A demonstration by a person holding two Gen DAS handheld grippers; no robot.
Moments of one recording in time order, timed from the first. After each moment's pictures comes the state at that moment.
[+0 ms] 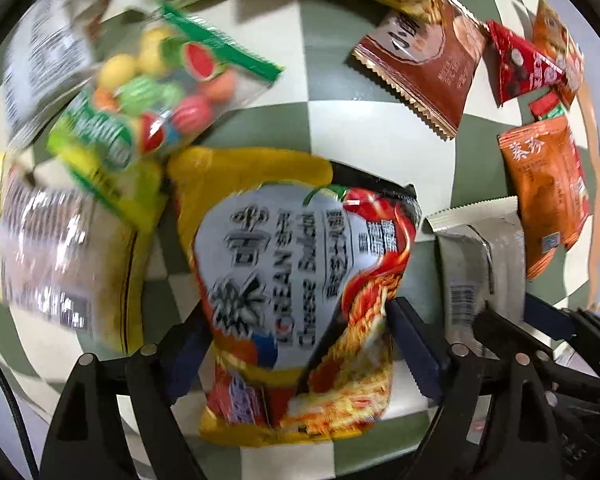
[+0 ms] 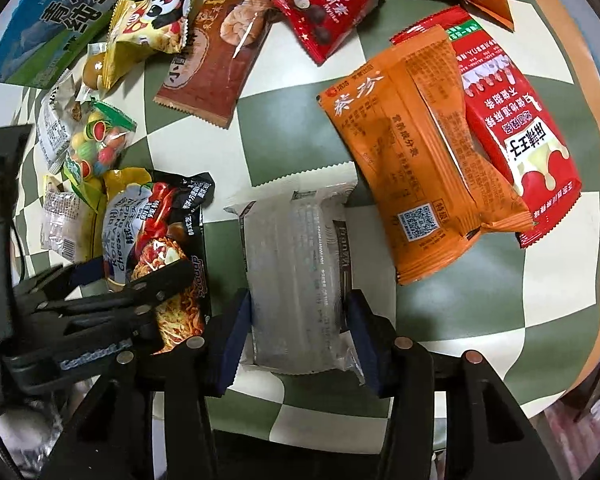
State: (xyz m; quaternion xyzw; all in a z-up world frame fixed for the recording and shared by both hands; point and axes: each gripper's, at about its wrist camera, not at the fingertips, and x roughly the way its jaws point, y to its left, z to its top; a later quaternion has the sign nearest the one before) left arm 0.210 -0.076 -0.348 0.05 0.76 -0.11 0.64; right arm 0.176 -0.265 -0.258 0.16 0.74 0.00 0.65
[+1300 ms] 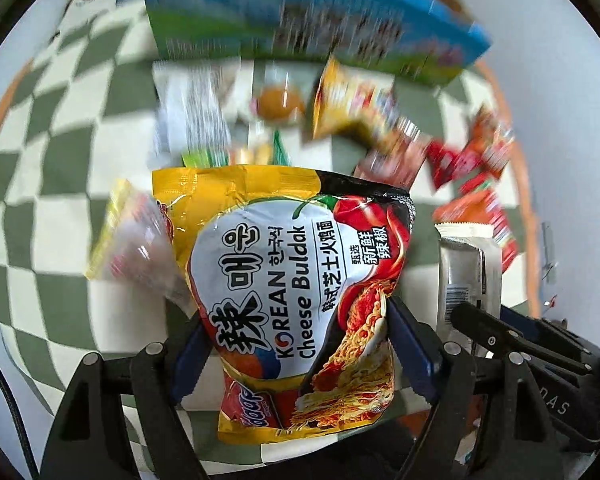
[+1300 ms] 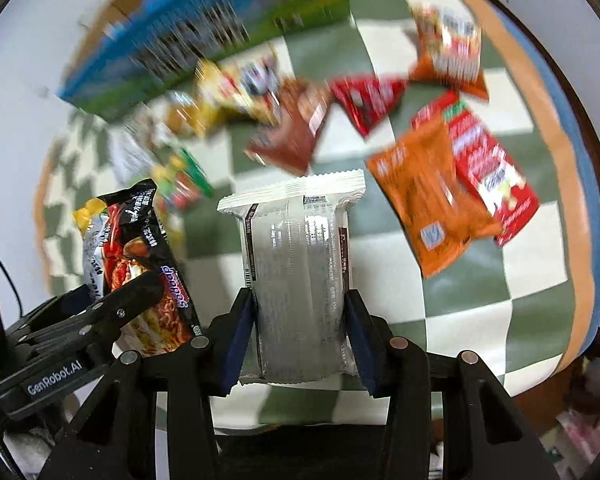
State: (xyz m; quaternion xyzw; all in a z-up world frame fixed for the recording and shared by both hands) left arm 0.256 -0.078 -0.229 -0.02 0.65 -0.12 0.75; right arm 0.134 -0.241 -0.140 0.19 0.66 -0.01 0.73
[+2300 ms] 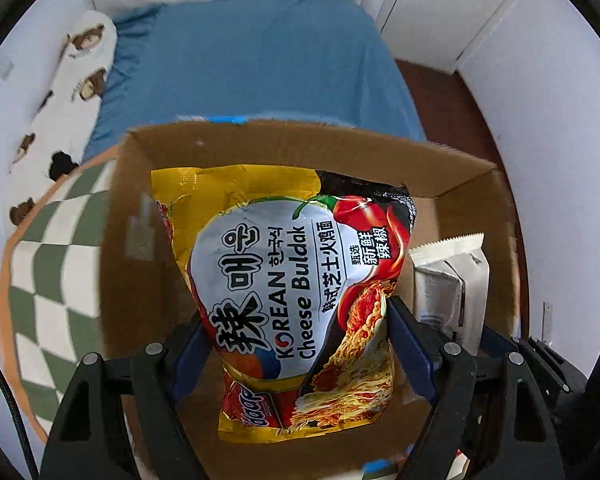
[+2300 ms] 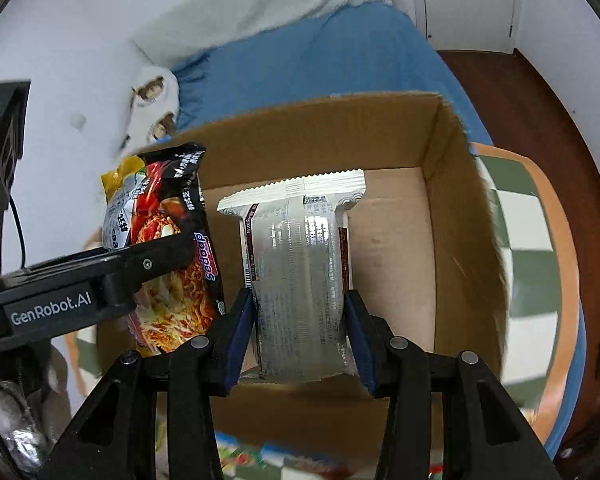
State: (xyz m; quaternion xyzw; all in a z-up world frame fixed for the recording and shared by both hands) left arm 0.573 -0.072 -0.163 -0.03 0.64 -0.08 0.76; right arm 0.488 -0.243 -0.103 0.12 0.60 0.07 0.79
